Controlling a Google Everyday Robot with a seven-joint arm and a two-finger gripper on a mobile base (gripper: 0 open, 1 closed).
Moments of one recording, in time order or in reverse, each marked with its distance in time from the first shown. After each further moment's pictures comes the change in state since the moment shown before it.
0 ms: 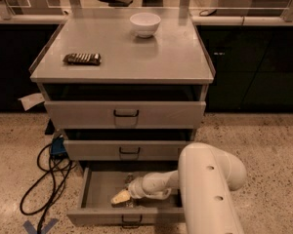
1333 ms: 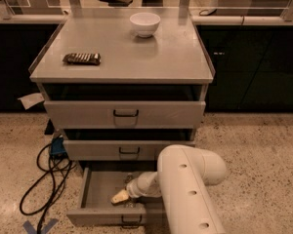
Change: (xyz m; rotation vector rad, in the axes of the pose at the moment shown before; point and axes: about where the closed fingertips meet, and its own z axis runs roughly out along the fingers) arm 0.018 -0.021 0.047 0.043 0.072 0.042
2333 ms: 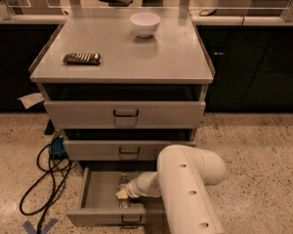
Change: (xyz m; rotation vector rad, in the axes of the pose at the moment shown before) arm 0.000 0.000 0.000 0.000 0.000 0.000
